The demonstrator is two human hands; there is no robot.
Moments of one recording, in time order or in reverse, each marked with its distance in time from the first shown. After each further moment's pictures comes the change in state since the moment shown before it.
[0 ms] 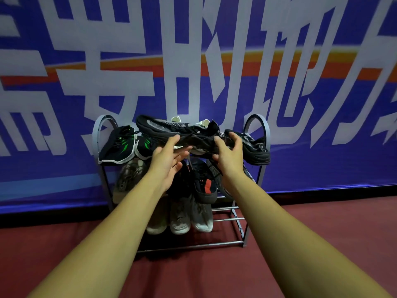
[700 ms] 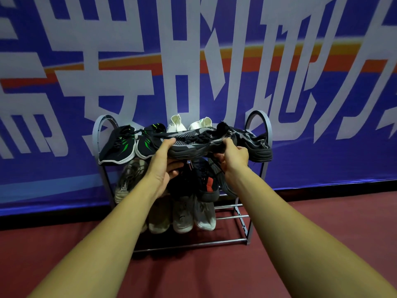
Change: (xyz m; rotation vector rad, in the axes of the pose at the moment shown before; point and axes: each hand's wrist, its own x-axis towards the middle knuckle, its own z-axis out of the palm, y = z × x) left_hand -0.009 0.000 -0.012 0.173 -0.032 -0.014; right_hand 0.021 0.006 -0.004 0.079 0.171 0.256
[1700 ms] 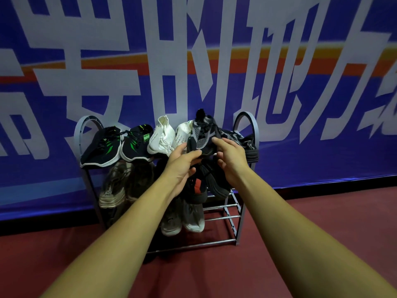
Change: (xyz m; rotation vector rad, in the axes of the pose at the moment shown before) left_hand 0.011 -0.028 0.062 0.011 -0.188 0.061; right_hand -0.015 -0.029 -0.032 0.001 -0.267 -0.099
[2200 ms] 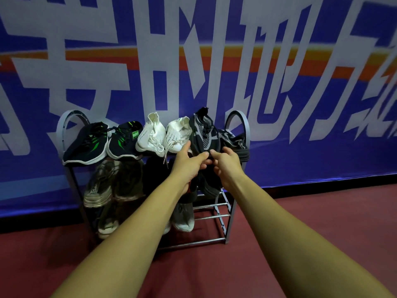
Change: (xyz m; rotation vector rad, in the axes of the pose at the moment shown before) left_hand 0.015 -0.023 0.035 0.208 0.019 -0.008; right_hand 0.007 0.015 -0.021 -0.106 0.103 0.075
